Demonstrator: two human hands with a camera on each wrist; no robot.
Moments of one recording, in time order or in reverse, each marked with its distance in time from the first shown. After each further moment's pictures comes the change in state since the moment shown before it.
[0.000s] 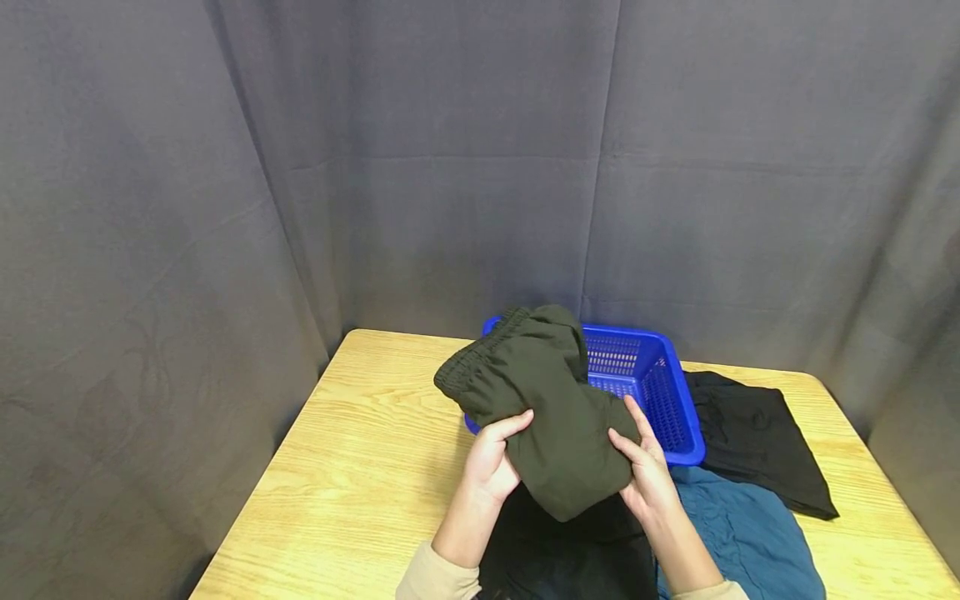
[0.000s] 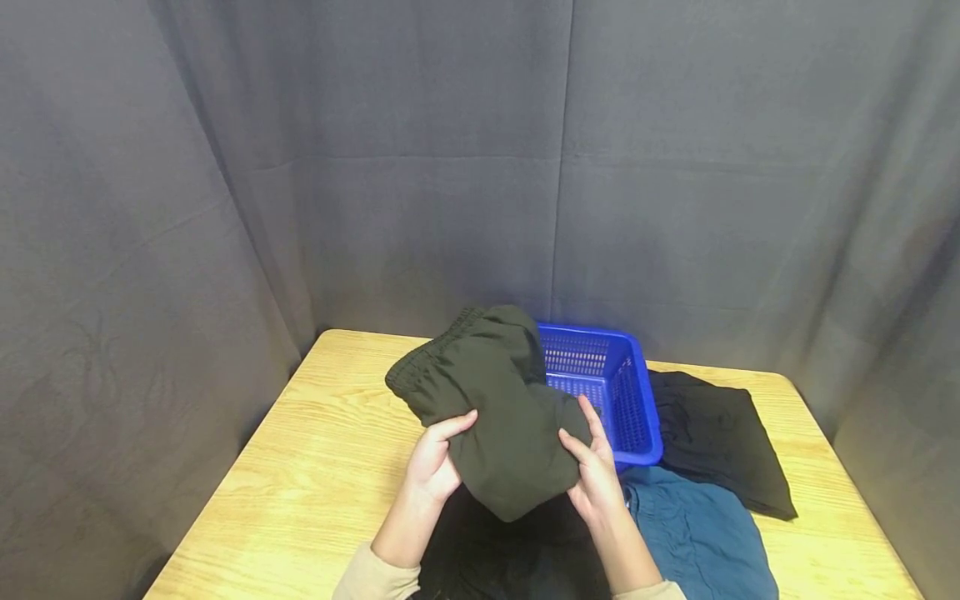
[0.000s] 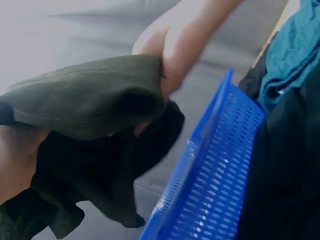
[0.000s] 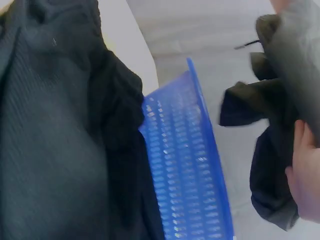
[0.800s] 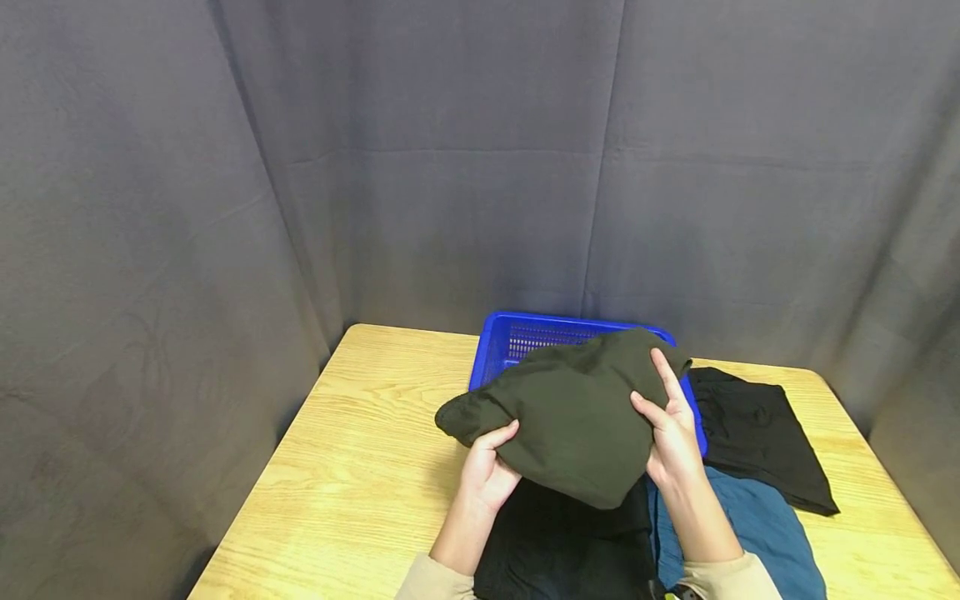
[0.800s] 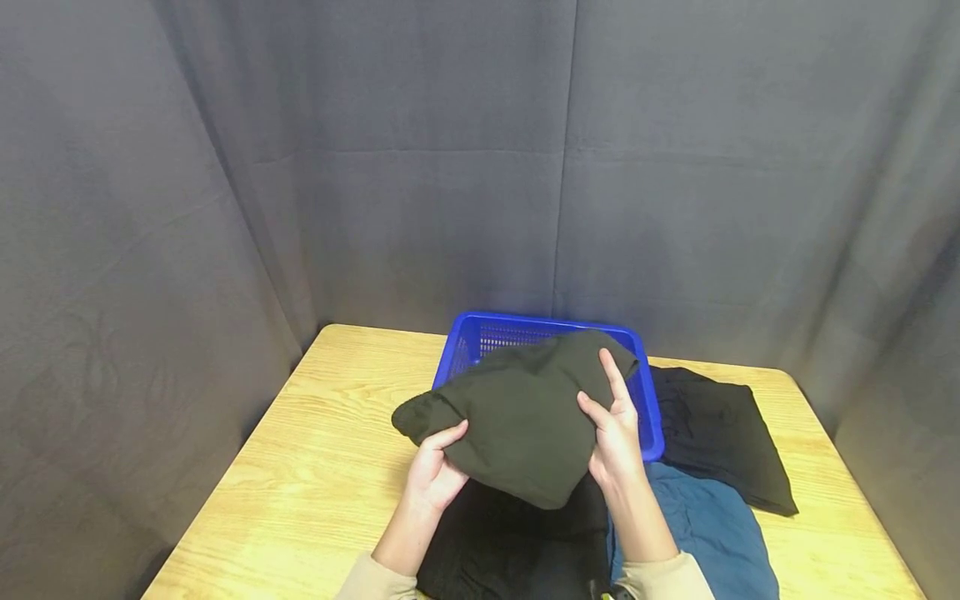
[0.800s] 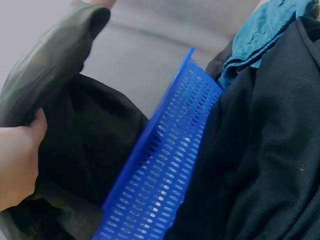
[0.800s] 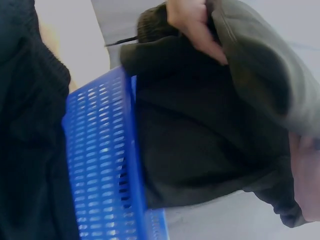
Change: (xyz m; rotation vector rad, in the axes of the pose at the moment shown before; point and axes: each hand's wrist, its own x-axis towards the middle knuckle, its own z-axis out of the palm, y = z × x) left_hand -0.004 -0.016 -0.032 -0.173 0.171 0.021; right_hand 0.013 -0.040 0.039 -0.252 0.101 -0.095
